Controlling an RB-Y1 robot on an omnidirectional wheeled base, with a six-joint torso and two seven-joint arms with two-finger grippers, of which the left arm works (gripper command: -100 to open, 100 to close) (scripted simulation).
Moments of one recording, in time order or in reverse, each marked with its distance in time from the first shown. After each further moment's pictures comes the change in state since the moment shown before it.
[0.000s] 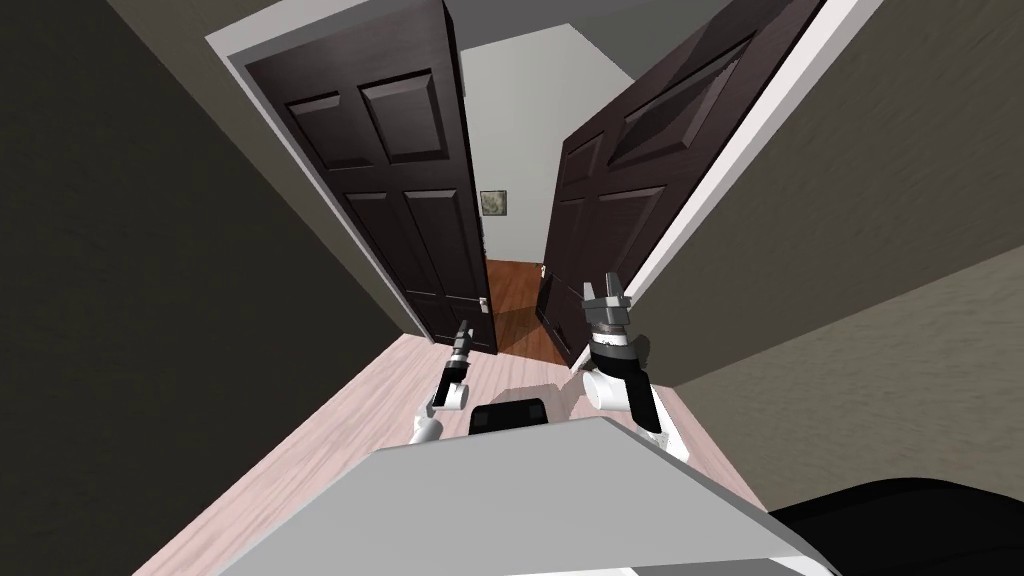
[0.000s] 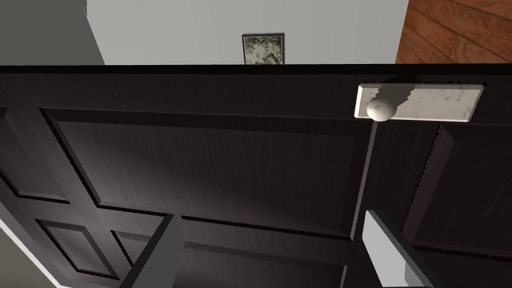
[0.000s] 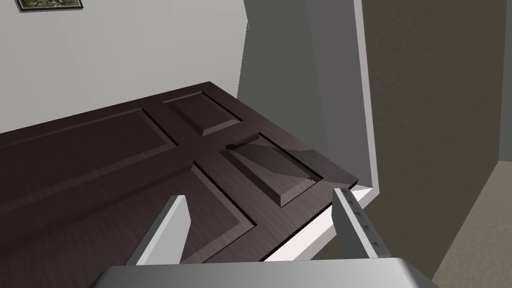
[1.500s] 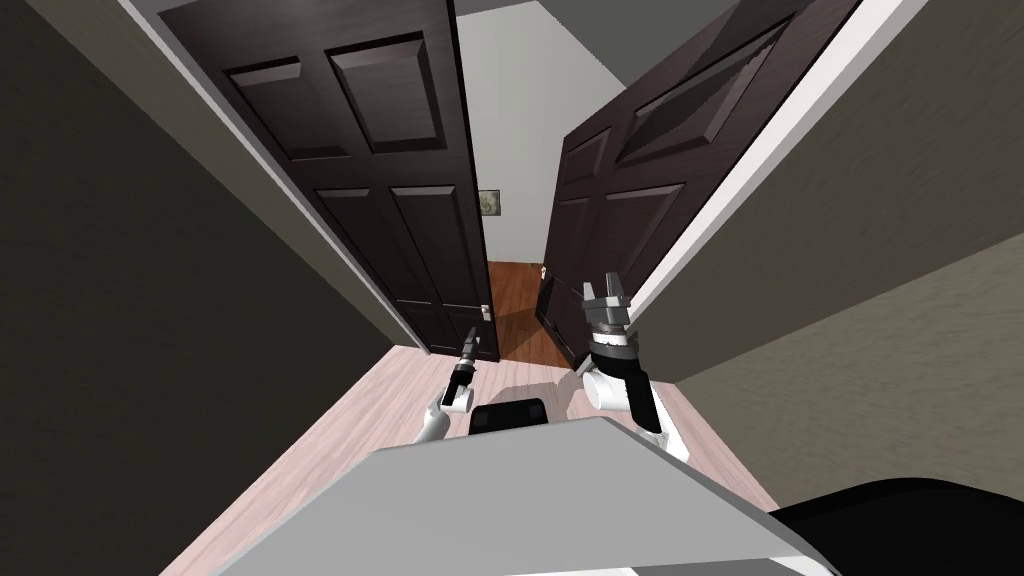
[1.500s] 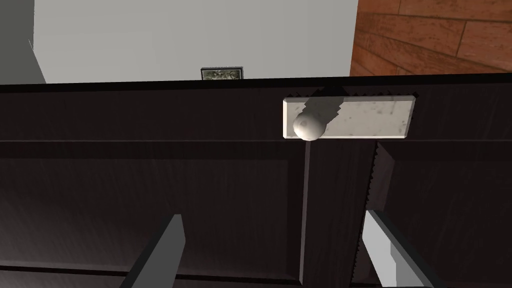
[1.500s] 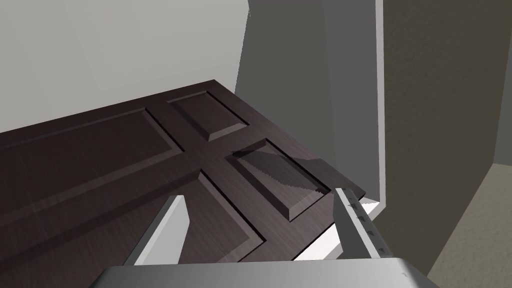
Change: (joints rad) arm -0.149 -0.015 -0.031 0.368 0.008 -0.095 0.012
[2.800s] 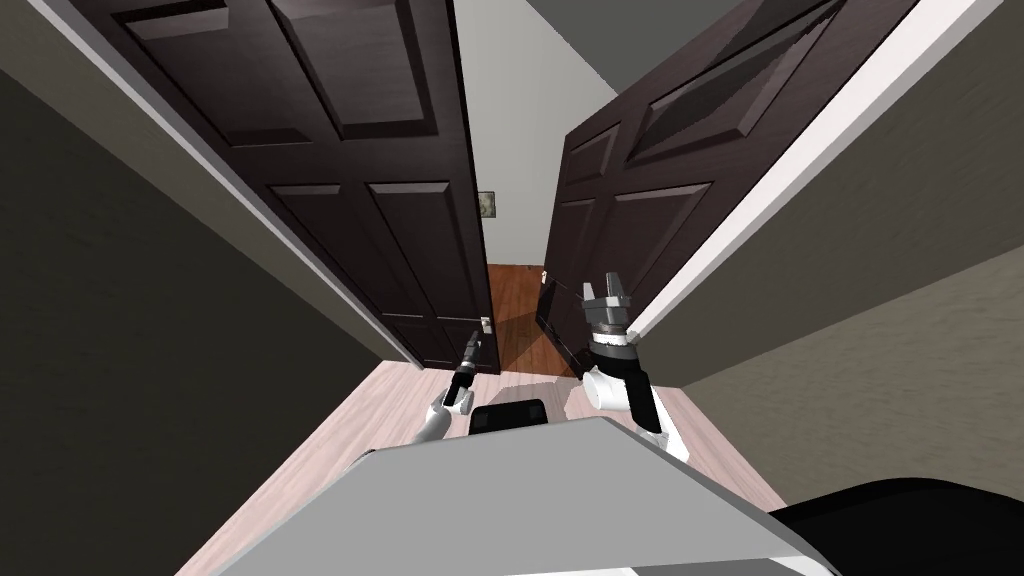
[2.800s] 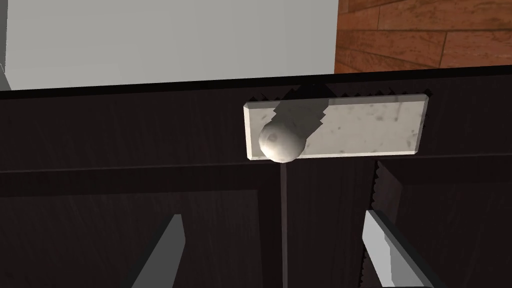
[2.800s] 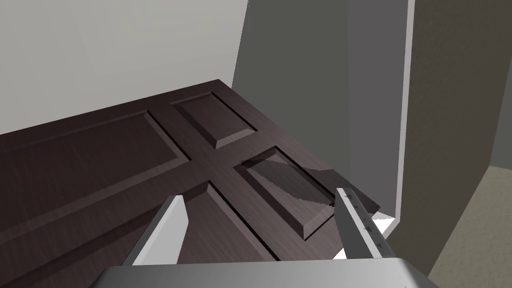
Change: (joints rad) arm -0.095 -0.002 -0.011 0.223 0.007 -0.063 0.008
